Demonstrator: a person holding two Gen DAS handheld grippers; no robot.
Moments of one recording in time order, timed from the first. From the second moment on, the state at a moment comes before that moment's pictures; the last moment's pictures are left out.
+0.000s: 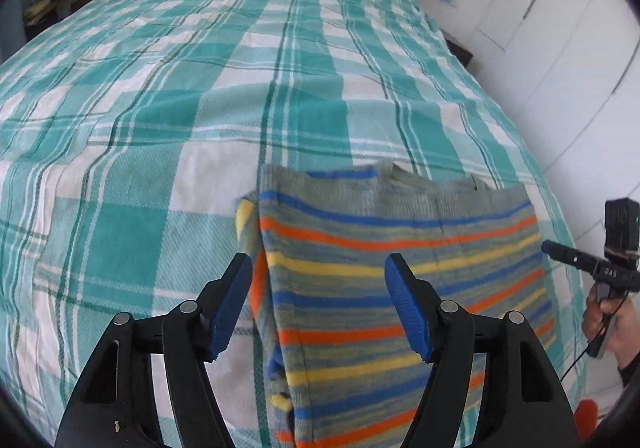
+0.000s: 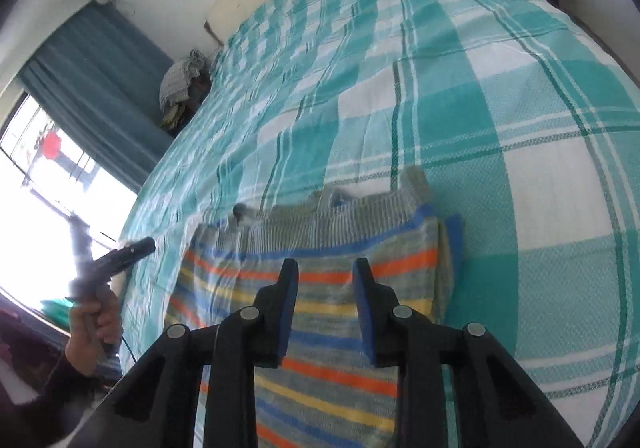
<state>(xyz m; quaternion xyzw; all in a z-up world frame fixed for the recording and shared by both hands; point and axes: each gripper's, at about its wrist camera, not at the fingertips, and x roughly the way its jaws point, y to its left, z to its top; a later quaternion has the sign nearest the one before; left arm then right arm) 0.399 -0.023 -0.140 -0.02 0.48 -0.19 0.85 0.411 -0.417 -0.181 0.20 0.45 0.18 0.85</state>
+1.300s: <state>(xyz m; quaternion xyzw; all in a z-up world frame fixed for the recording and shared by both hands) 0.345 0.135 -0.221 -0.02 0.45 0.02 0.89 0.195 -0.393 -0.262 0.02 0.42 -0.09 0.90</state>
